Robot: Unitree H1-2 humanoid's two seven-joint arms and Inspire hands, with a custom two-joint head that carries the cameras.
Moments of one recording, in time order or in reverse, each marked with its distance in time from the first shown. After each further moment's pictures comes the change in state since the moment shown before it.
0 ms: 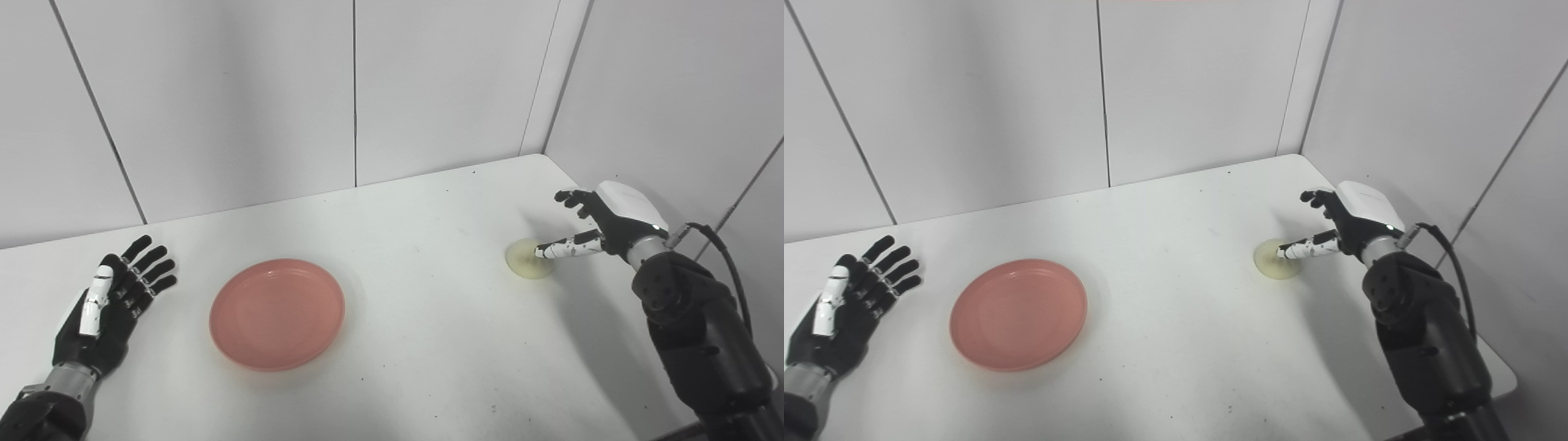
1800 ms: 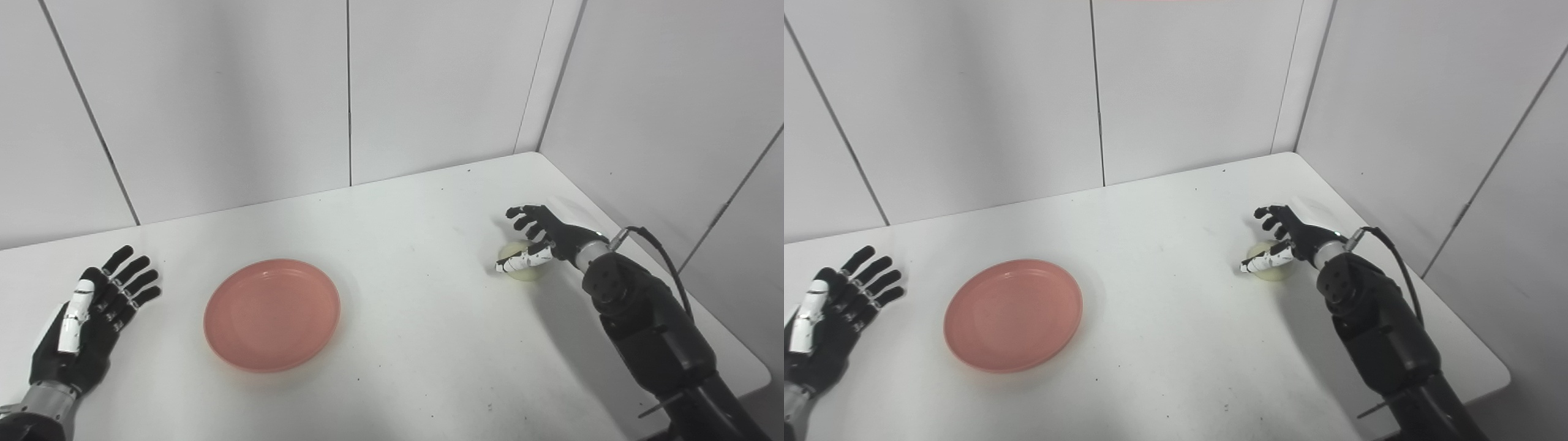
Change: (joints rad) left arm 0.075 0.015 -0.001 -0.131 0.001 0.053 0.006; right arm -0.071 0.001 0.172 0.148 0.180 0.000 -0.134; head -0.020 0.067
